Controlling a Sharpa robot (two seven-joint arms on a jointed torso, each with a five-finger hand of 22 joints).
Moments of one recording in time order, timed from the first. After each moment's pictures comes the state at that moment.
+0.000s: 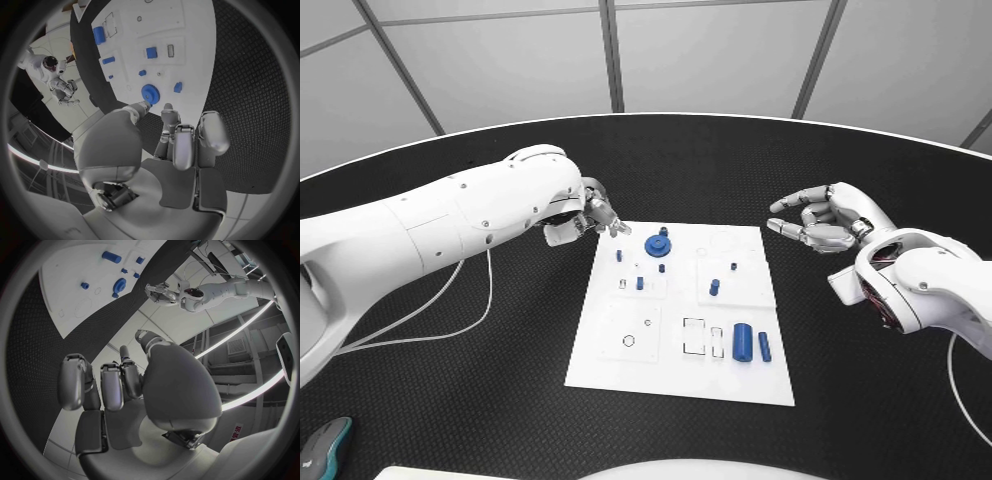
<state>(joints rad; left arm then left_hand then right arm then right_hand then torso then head) 1.38 -0.52 -0.08 1.03 -0.96 0.23 -0.58 1.11 -0.22 0.47 0.29 0.16 0.83 0.10 0.48 0.81 1.18 0.02 1.05 0.87 1.47 -0.05 1.53 1.31 0.09 1.36 0.05 1.36 1.09 1.25 -1.01 -0.10 1.63 -0.75 -0.58 0.07 1.39 -0.20 0.33 0.24 0.36 0.88 0.16 0.24 0.33 1.42 0.07 1.39 1.31 1.47 0.00 1.48 1.31 0.05 1.46 0.10 1.31 1.31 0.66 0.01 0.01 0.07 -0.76</state>
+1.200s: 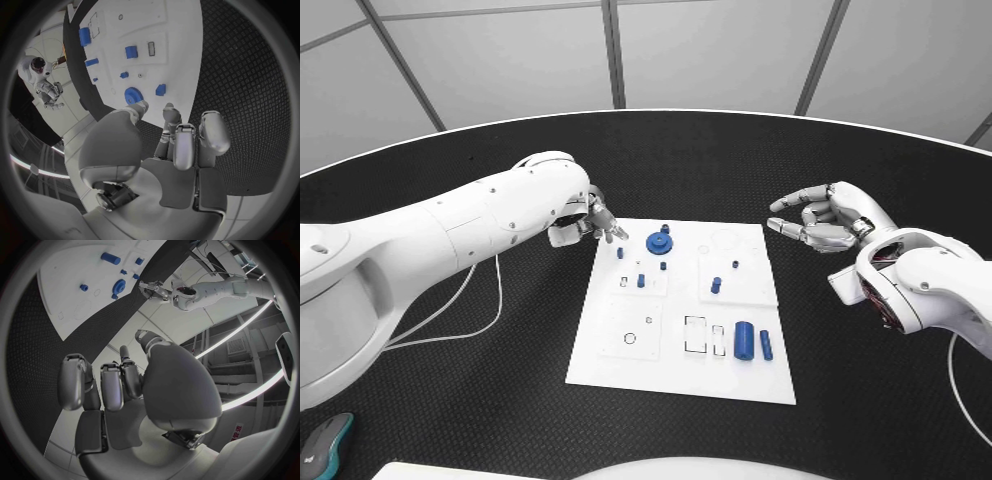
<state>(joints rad) 1.34 -0.43 -0.08 0.86 -0.99 0.28 -0.58 1.10 -0.21 0.42 0.29 0.15 0.85 0.10 0.47 0.75 1.18 0.03 1.06 0.86 1.47 -0.04 1.53 1.31 0.09 1.37 0.06 1.36 1.12 1.25 -1.01 -0.10 1.63 -0.75 -0.58 0.07 1.39 -0.20 0.33 0.24 0.36 0.88 0.16 0.24 0.33 1.42 0.07 1.39 1.31 1.47 0.00 1.48 1.31 0.05 1.46 0.10 1.31 1.31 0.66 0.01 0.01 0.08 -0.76</state>
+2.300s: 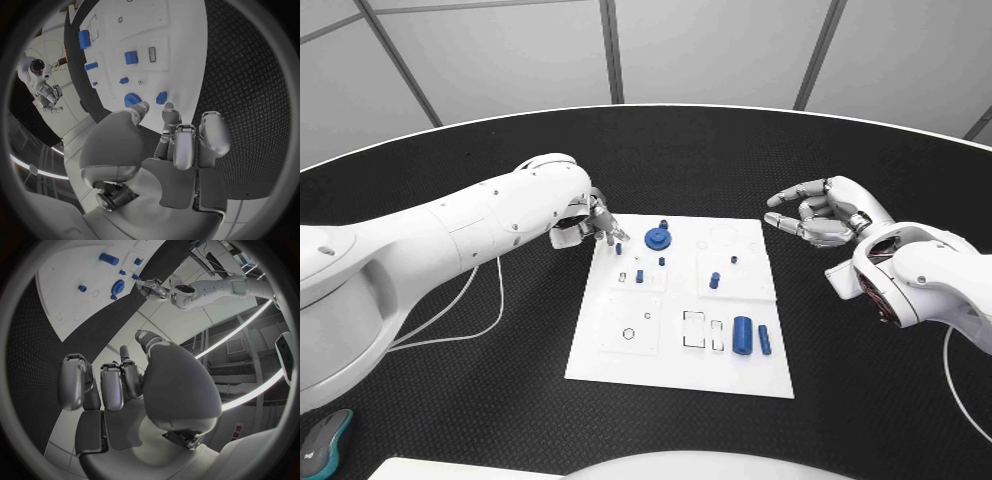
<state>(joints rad) 1.32 -0.42 -0.08 0.85 -0.99 0.29 -0.57 1.11 -0.19 0.41 0.29 0.15 0.87 0.10 0.48 0.74 1.19 0.02 1.08 0.88 1.47 -0.04 1.53 1.31 0.09 1.38 0.06 1.38 1.15 1.25 -1.00 -0.10 1.63 -0.75 -0.57 0.07 1.39 -0.20 0.33 0.25 0.36 0.88 0.16 0.24 0.33 1.42 0.07 1.39 1.31 1.47 0.00 1.48 1.31 0.05 1.46 0.10 1.31 1.31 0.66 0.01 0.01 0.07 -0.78</state>
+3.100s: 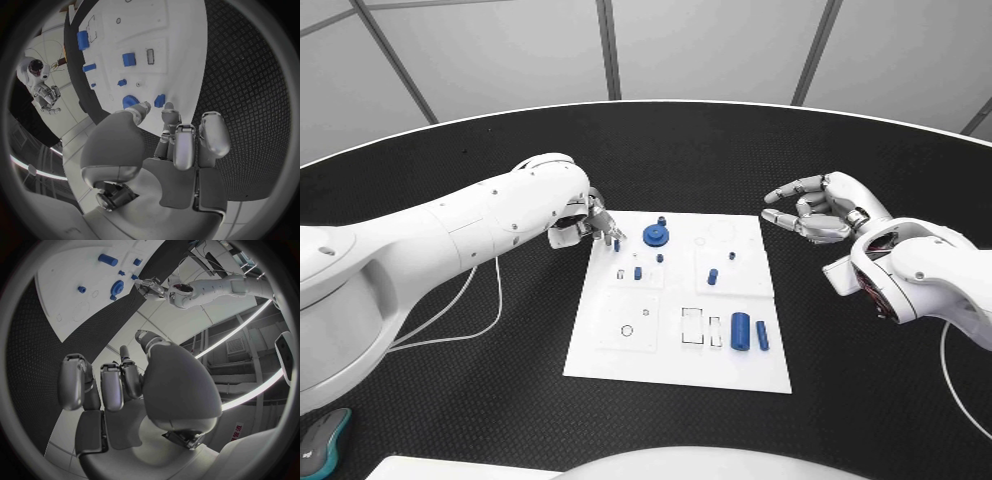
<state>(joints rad) 1.31 -0.41 -0.08 0.84 -0.99 0.30 -0.58 1.13 -0.18 0.41 0.29 0.15 0.88 0.09 0.48 0.73 1.20 0.02 1.08 0.88 1.46 -0.04 1.53 1.31 0.09 1.38 0.05 1.38 1.16 1.25 -1.01 -0.10 1.64 -0.75 -0.58 0.07 1.39 -0.20 0.33 0.25 0.36 0.88 0.16 0.24 0.33 1.42 0.07 1.39 1.31 1.47 0.00 1.48 1.31 0.05 1.46 0.10 1.31 1.31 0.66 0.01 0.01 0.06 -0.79</state>
